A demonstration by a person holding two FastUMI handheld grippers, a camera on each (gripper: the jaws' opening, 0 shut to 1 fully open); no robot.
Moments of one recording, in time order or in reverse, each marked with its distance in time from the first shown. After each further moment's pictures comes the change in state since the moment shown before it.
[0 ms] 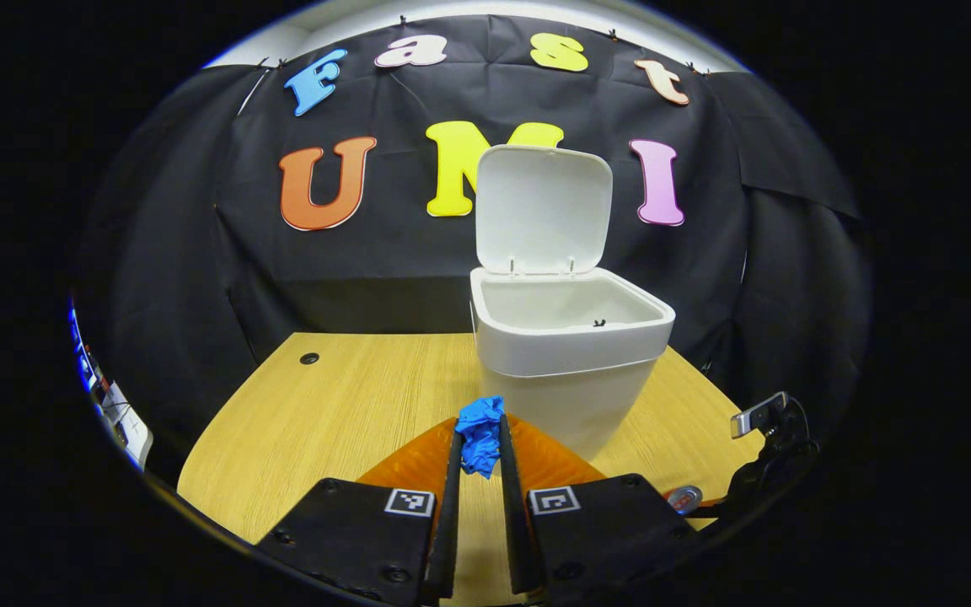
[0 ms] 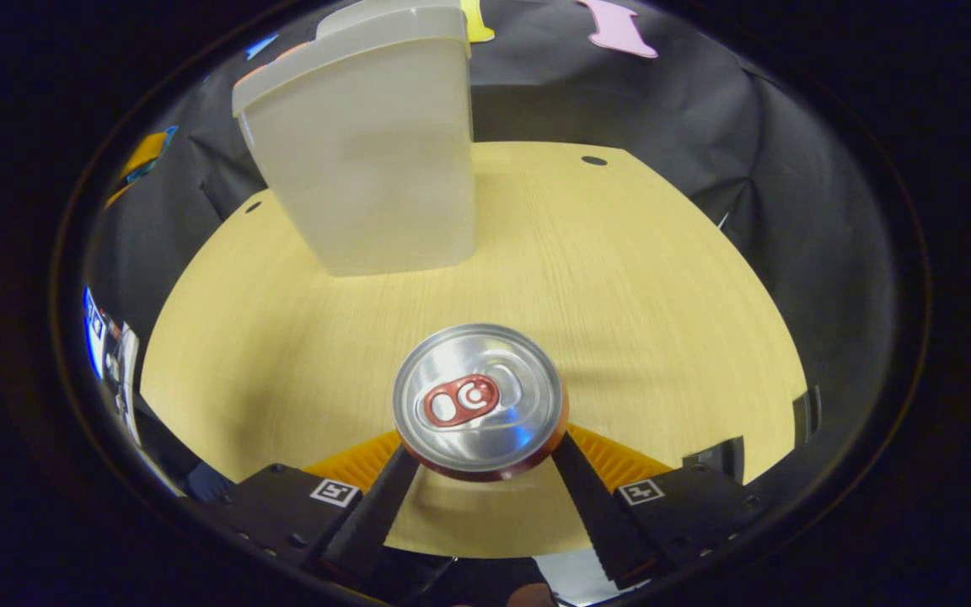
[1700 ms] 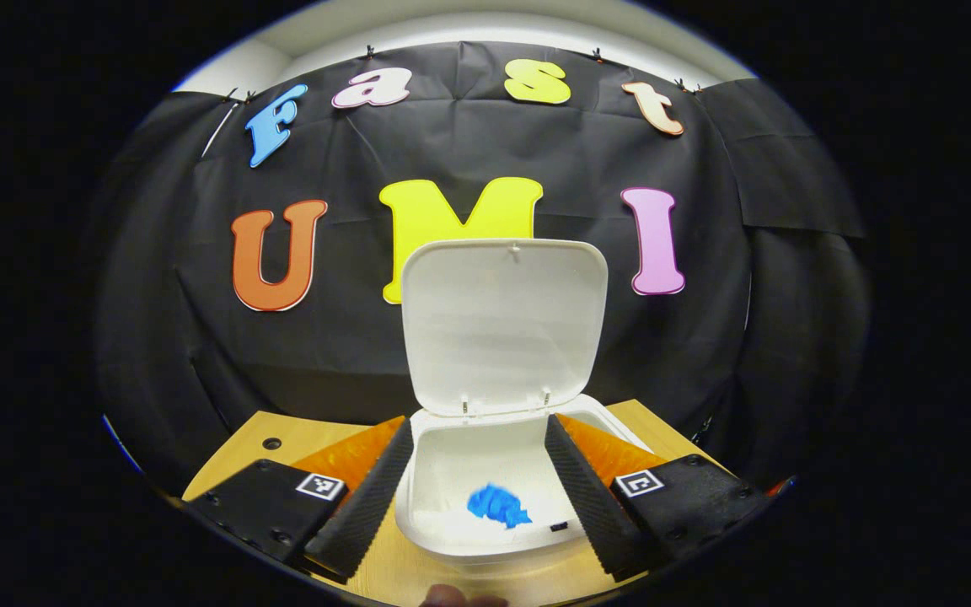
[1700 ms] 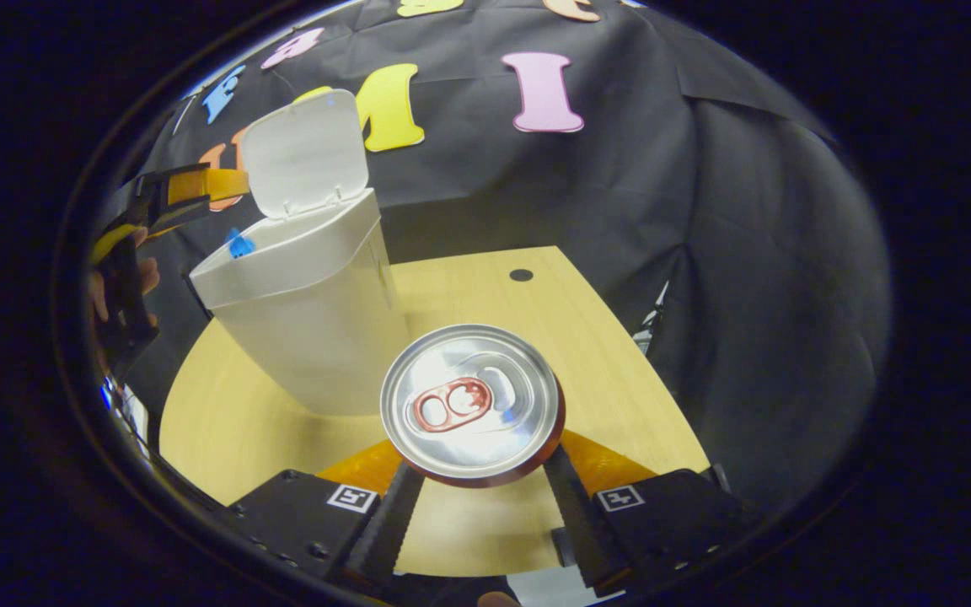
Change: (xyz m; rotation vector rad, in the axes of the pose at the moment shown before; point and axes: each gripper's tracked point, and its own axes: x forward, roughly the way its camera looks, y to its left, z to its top) left arm 0.098 -0.052 0.142 0.024 -0.212 -0.036; right arm -0.116 -0.087 0.130 0.071 -0.307 -0.063
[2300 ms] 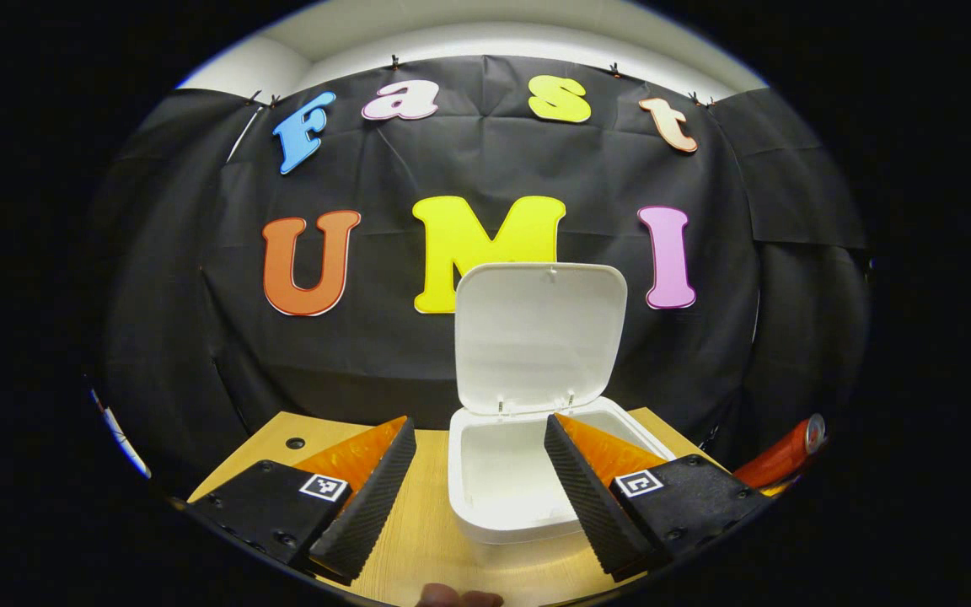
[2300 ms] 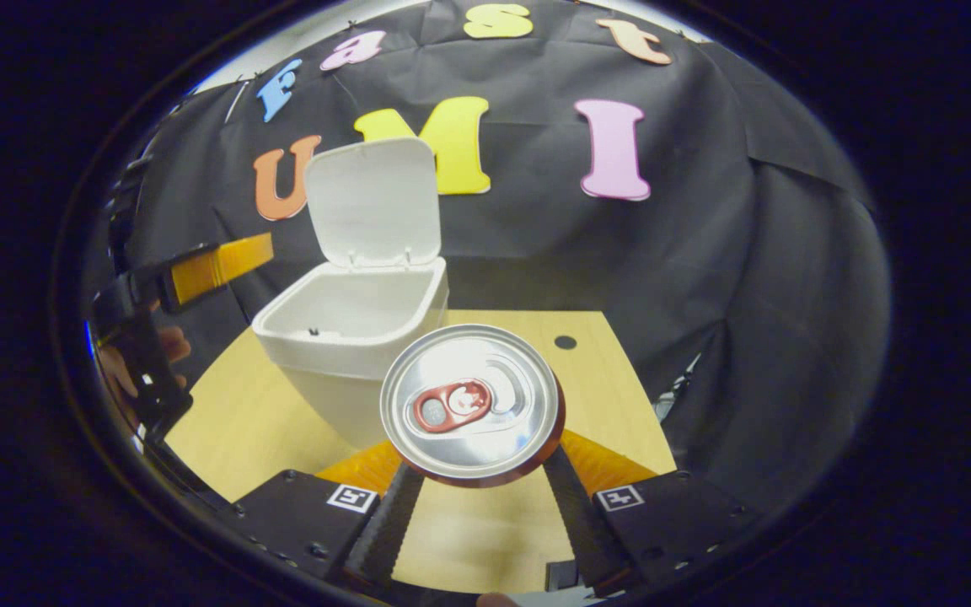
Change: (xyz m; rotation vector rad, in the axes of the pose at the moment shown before) left arm -0.048 0.035 0.003 -0.035 -0.027 0.043; right arm -0.034 0.058 0.115 -0.154 -0.139 0.140
